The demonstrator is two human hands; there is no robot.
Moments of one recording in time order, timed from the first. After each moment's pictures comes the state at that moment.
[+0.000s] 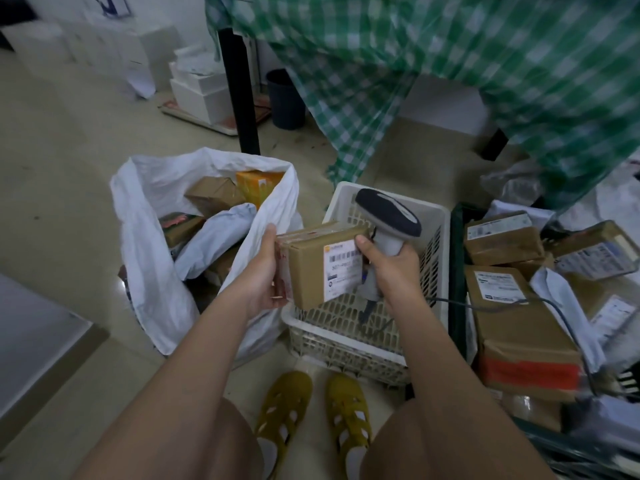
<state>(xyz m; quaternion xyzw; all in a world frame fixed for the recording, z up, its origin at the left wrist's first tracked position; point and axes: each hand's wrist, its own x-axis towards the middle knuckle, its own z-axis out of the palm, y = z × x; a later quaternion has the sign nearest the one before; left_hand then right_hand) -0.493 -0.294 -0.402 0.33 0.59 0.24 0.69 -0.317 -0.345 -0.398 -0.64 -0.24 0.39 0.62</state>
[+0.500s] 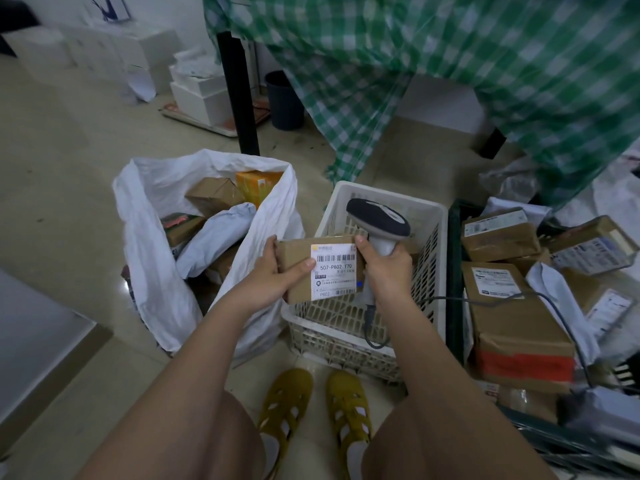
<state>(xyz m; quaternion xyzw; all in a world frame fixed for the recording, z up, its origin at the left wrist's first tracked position) -0.502 -0.308 -0.409 0.59 0.54 0.19 0.57 -0.322 -0.348 -0.406 -0.69 -0.23 0.36 0.59</state>
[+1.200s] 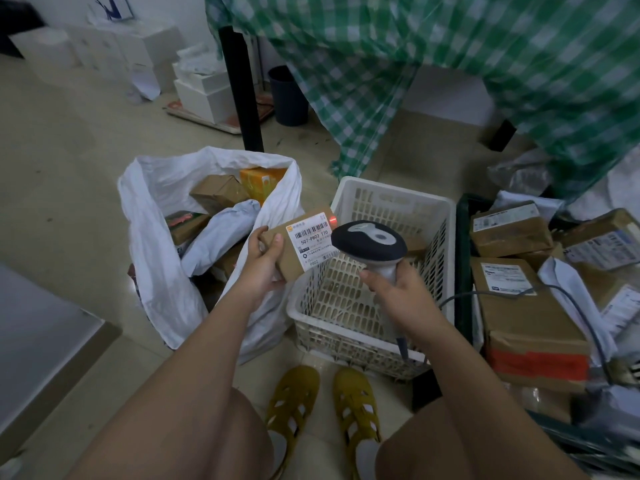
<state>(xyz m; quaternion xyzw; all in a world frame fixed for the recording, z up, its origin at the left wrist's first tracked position) -0.499 -0.288 -0.428 0.39 0.54 0.38 0.64 -0.319 -0.402 -0.383 -0.65 -0.42 0.43 0.46</state>
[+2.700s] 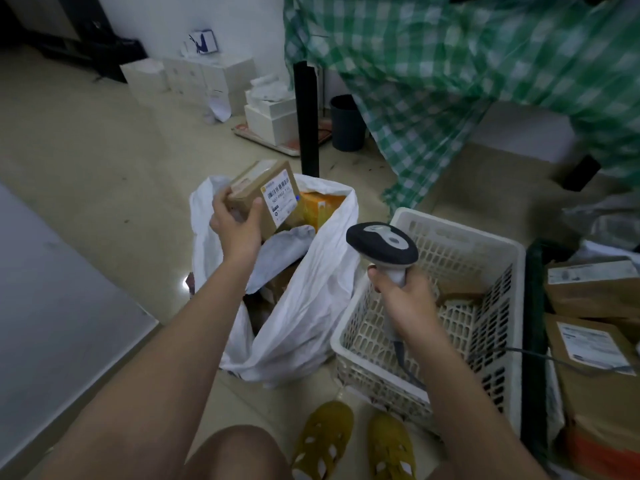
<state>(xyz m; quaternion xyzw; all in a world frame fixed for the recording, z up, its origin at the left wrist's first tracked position) -0.585 -0.192 -0.405 0.40 0.59 0.61 0.34 -0.372 -0.334 -0.382 -0.64 -0.38 0.42 0.51</state>
